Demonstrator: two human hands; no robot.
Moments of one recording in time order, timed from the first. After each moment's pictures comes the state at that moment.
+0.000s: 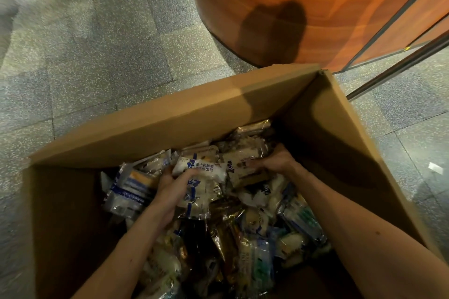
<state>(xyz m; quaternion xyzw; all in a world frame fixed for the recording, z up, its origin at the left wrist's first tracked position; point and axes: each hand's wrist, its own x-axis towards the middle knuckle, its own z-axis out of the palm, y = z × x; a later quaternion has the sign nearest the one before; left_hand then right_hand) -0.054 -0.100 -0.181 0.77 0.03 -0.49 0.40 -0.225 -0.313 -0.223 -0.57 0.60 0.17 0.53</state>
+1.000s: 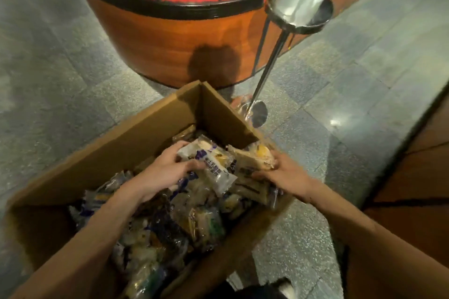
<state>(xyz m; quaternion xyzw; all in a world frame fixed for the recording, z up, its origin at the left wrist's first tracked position) -0.145 -0.144 0.031 0.66 -0.36 -0.62 0.24 -0.424 -0.214 0.014 -0.56 0.58 -0.03 0.59</state>
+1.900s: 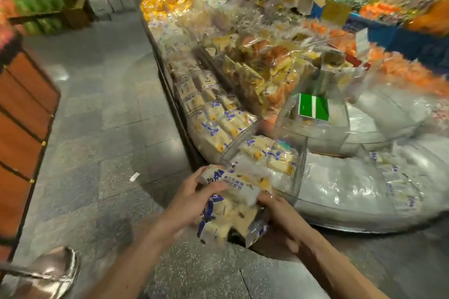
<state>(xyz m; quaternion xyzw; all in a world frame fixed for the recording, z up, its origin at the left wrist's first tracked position) -0.829 -0.033 0.156 0.27 -0.67 -0.69 0.00 -0.921 0.144 0.126 0.02 0.53 -0.70 0.48</state>
